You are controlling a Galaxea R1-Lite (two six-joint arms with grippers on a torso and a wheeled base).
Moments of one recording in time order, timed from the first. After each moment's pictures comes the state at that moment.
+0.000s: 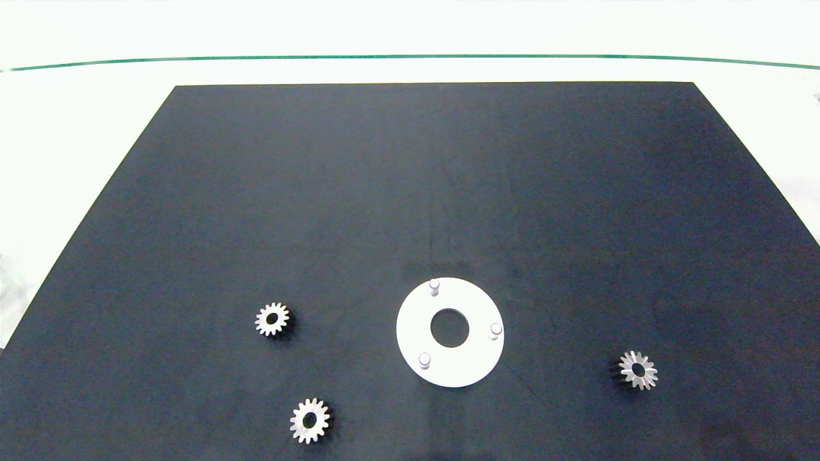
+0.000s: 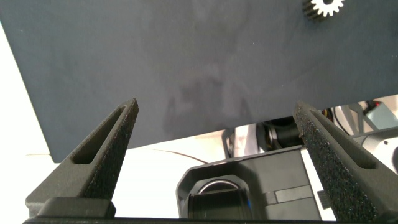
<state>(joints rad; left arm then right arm) -0.06 0.53 -0.82 0.88 -0.05 0.17 0.05 0.76 -0.68 0.64 -0.02 -0.16</state>
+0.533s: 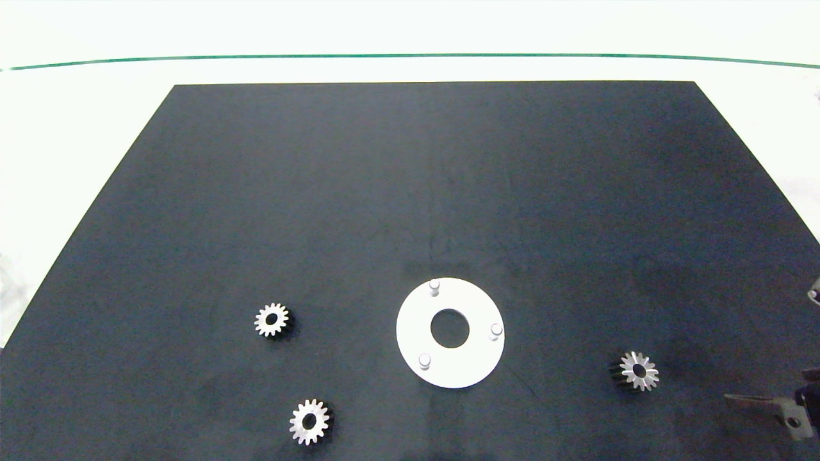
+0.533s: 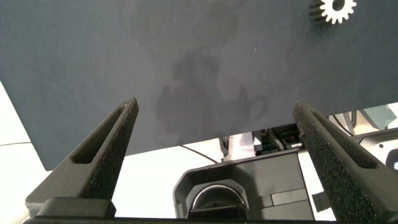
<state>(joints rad) -0.06 0.67 -0.82 0.82 -0.06 0.16 0.06 1.11 -0.72 0.42 -0.02 -0.13</state>
